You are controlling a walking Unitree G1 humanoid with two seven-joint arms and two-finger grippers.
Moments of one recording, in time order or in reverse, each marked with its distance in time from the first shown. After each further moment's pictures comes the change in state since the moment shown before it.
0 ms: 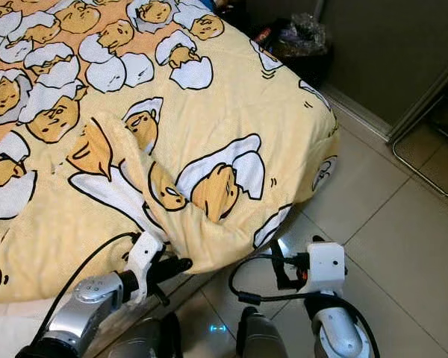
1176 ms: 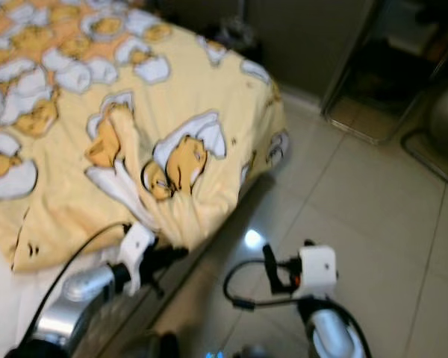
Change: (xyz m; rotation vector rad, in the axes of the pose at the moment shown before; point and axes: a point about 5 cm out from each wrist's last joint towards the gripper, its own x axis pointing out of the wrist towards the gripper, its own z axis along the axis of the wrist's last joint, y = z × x) left arm -0.007 0.001 0.018 0.073 -0.082 0.000; right arm -0.001 0.004 -0.012 0.011 0.033 0.025
